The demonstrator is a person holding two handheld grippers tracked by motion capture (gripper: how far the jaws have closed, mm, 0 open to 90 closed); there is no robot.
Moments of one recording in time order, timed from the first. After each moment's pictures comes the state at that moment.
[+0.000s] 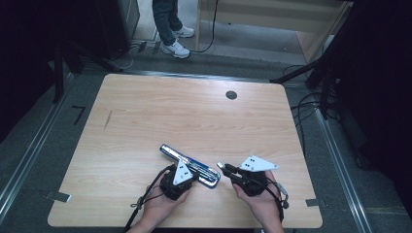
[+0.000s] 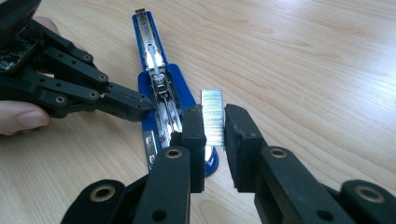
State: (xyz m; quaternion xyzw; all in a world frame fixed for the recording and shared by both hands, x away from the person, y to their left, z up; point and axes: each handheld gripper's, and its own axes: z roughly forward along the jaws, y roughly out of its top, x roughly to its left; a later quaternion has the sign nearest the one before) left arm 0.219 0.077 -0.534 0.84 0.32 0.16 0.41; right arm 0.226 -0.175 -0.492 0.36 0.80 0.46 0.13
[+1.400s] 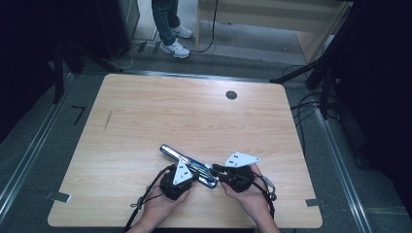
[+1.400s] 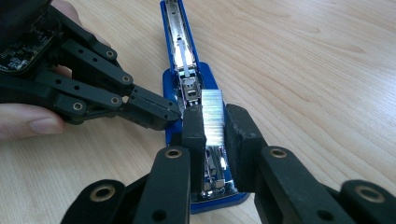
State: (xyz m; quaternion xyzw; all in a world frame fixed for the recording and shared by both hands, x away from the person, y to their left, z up) left arm 0.219 0.077 -0.534 0.84 0.32 0.16 0.41; right arm 0.239 -0.142 -0.494 0.32 0.83 0.44 0.10
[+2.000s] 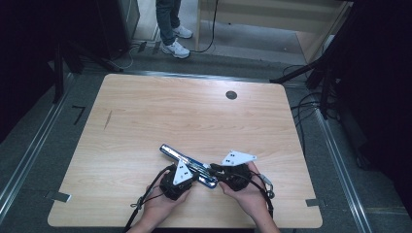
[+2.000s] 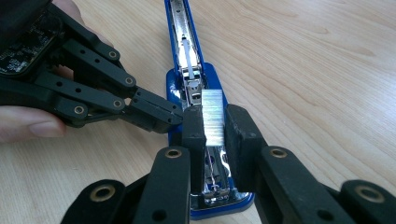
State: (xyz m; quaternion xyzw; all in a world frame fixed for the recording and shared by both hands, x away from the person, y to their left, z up) left arm 0.219 0.077 -0.534 0.84 0.32 0.16 0.41; right arm 0.242 -0.136 -0.492 0.31 0.84 0.43 0.09
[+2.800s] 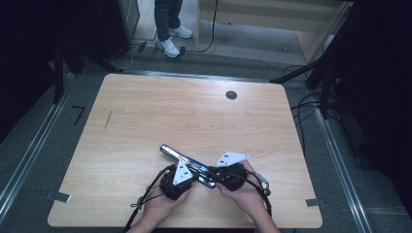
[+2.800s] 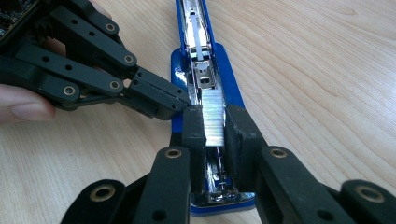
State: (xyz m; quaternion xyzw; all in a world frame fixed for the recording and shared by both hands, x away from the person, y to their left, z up) left arm 0.219 0.077 -0.534 0.84 0.32 0.16 0.41; right arm 0.247 -0.126 -0.501 0.29 0.87 0.40 0.08
